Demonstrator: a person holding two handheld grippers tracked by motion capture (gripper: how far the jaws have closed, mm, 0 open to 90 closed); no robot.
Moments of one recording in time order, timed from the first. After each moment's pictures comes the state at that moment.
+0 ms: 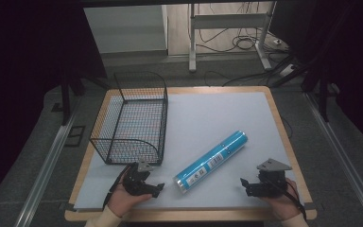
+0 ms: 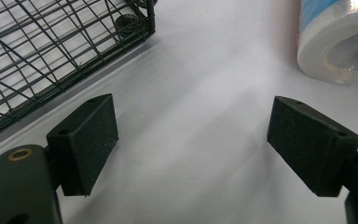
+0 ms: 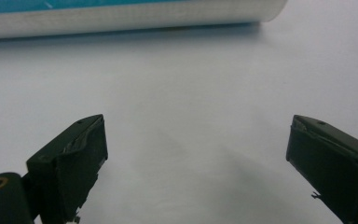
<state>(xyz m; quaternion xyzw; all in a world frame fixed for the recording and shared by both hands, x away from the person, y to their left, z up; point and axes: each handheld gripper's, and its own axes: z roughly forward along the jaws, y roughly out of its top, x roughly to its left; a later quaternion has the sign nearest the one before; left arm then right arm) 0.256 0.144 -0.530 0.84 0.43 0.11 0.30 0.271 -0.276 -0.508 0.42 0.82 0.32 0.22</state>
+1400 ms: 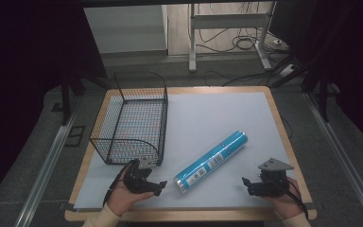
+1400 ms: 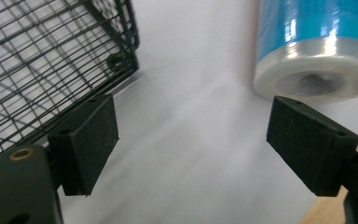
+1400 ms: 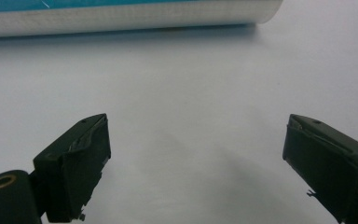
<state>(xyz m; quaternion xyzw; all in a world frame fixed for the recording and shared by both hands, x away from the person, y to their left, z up) 0.253 0.134 -0.502 0.85 0.42 0.11 0.31 0.272 -0.280 -0.507 0.42 0.82 0.32 0.22</state>
